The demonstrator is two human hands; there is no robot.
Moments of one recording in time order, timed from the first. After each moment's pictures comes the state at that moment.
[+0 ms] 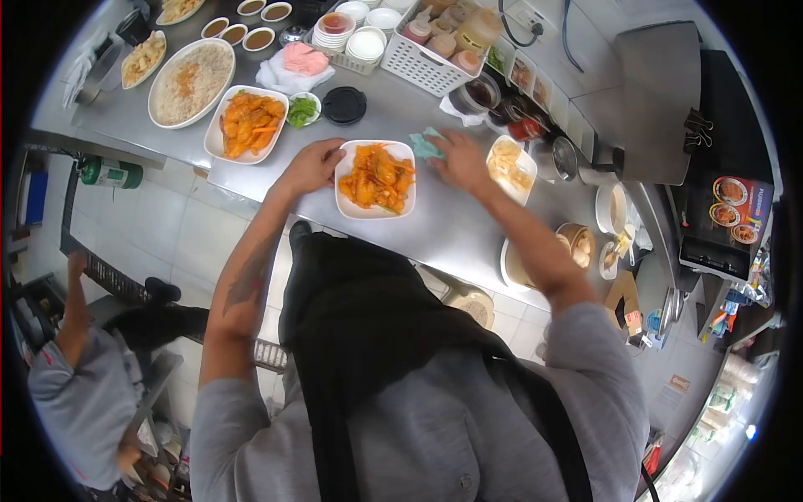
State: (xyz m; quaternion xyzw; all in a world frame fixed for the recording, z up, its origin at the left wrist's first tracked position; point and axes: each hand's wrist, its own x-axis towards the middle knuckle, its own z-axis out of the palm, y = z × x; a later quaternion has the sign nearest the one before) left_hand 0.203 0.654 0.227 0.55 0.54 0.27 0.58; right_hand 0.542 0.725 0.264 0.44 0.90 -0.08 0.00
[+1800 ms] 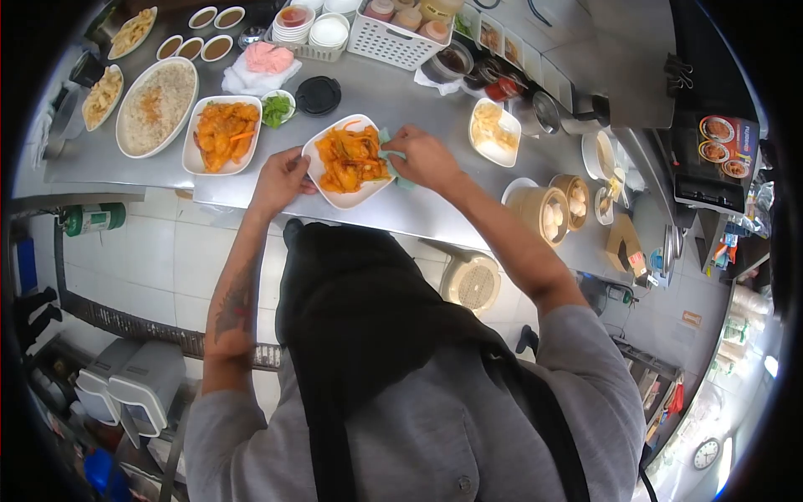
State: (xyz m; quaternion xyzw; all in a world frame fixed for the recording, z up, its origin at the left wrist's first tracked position) left_hand 0.175 0.629 0.216 0.43 0.51 0.34 0.66; right_hand 0.469 0.663 0.293 0.50 0.84 -0.19 -0.03
